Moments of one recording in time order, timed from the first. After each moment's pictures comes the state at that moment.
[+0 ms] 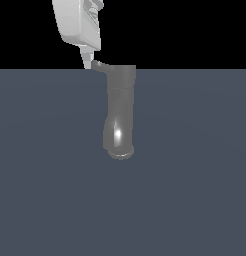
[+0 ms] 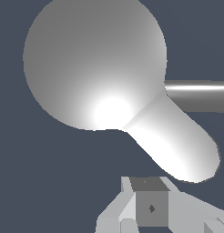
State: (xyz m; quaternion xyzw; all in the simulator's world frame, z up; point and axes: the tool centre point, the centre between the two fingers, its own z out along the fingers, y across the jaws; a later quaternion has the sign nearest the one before) arm -0.043 0.085 0.297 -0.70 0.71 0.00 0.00
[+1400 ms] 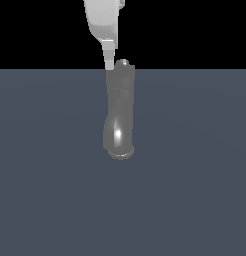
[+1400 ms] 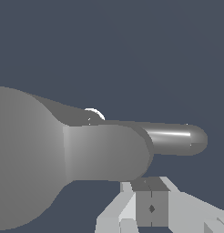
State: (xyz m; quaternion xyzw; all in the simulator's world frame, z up) arm -0.101 0.028 0.297 -0.71 0.70 0.00 0.00
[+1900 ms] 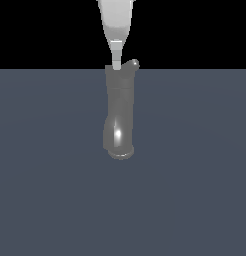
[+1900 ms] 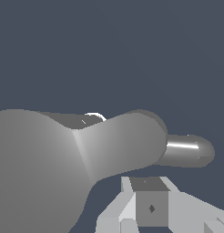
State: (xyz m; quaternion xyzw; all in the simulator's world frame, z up) arm -0.089 0.014 0.297 -0.73 0.69 0.00 0.00
